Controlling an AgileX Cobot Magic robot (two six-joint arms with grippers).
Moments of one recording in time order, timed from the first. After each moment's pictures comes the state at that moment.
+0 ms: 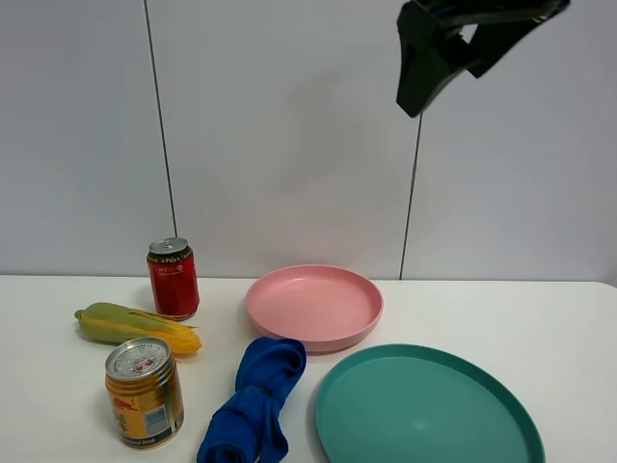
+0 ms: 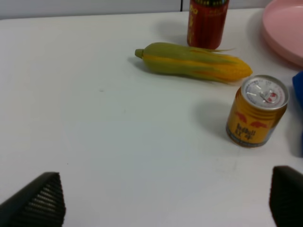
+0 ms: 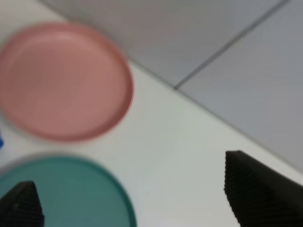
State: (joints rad) left arm 0.06 -0.01 -0.51 -0.10 1.06 0.10; right arm 0.75 1.38 -1.39 -0.41 0.99 0.14
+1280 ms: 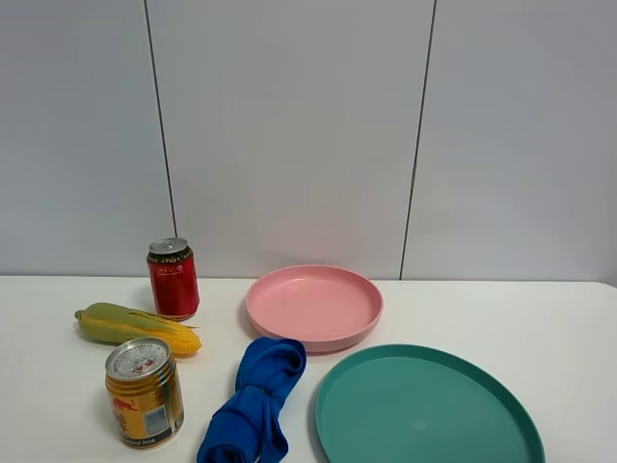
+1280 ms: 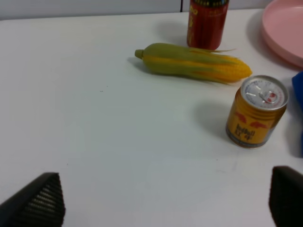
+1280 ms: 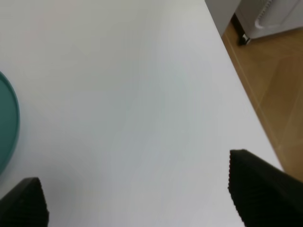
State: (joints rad) left arm 0.06 -0.01 -0.51 -0.10 1.06 0.10; right arm 0.07 0.32 -0.69 -0.22 1.21 0.24
